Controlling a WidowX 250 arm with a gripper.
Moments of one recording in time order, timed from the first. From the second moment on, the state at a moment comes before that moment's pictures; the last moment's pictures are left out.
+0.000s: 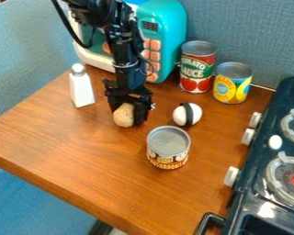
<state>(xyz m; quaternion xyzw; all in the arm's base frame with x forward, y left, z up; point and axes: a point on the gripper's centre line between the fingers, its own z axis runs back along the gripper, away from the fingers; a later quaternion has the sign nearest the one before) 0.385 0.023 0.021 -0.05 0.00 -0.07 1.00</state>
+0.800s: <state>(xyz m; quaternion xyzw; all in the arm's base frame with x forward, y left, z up) 0.366 0.031 0.118 -0.01 -0.09 -0.05 0.99</state>
